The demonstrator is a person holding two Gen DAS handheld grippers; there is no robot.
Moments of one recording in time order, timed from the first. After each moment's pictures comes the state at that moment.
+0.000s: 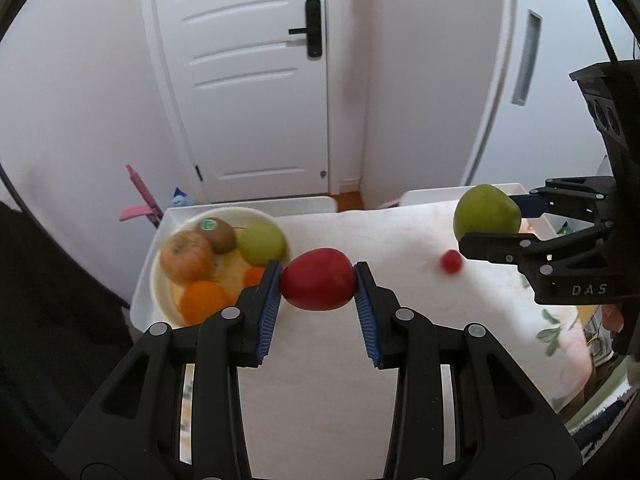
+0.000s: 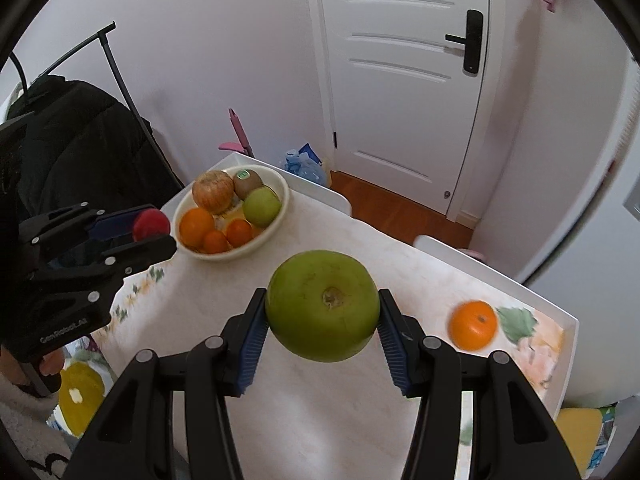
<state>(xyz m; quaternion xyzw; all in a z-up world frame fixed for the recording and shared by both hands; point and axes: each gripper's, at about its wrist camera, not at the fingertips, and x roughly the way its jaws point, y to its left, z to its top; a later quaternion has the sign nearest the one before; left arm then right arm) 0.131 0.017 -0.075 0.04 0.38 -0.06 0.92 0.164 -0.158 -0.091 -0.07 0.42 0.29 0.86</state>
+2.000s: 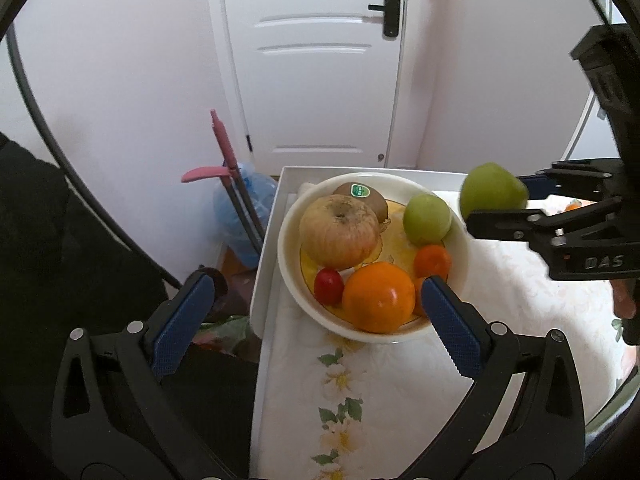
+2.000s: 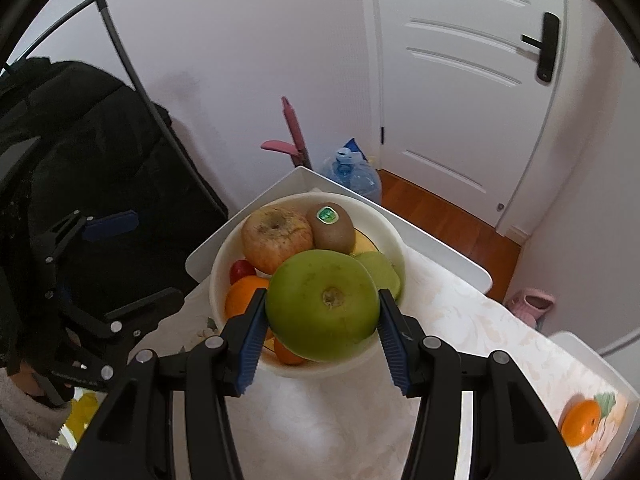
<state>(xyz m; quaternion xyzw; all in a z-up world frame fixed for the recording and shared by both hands) 0.156 0.183 -0.118 0.01 0.41 0.01 0.91 0.228 0.015 -0.117 -0.08 0.44 0.34 0.83</state>
